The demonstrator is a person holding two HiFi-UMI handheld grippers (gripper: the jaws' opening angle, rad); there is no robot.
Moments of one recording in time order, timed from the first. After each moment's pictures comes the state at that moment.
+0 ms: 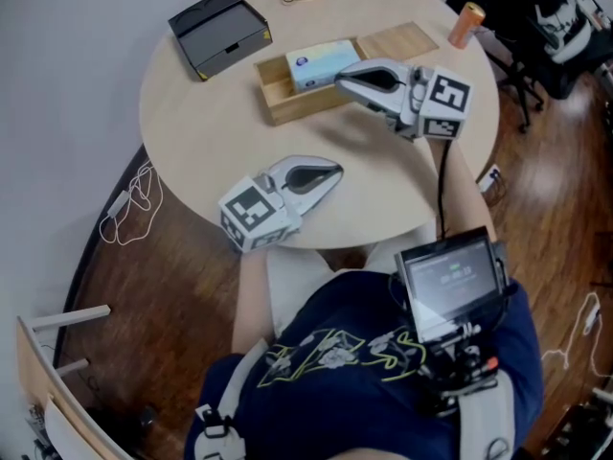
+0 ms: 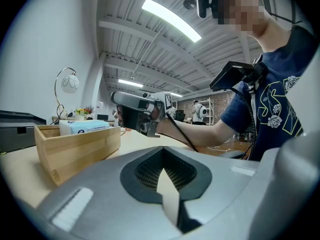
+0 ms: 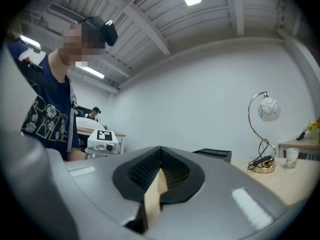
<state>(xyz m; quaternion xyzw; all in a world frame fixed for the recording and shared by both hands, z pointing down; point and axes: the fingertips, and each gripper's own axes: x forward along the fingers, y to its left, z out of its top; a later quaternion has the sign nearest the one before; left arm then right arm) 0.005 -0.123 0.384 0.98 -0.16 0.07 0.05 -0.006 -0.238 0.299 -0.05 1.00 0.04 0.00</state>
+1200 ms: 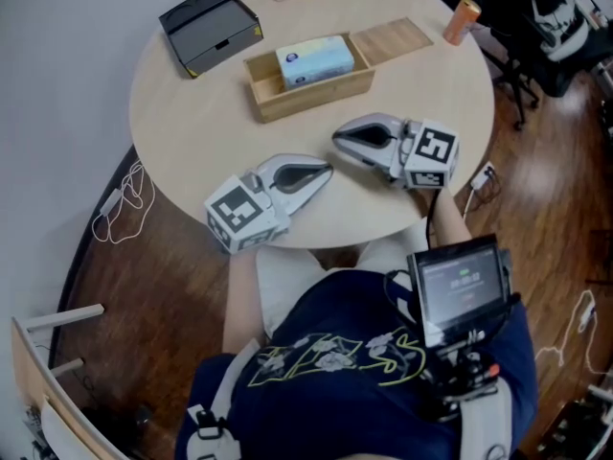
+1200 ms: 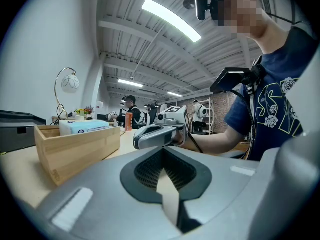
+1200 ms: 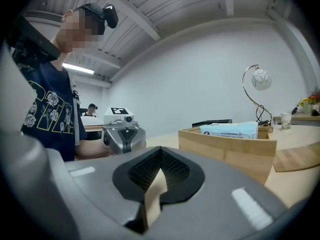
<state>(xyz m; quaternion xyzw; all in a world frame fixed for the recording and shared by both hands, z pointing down) 0.003 -0.124 0.387 0.98 -0.16 0.07 0.05 0.006 -0.178 0.391 -0.06 0.99 -0.04 -0.08</state>
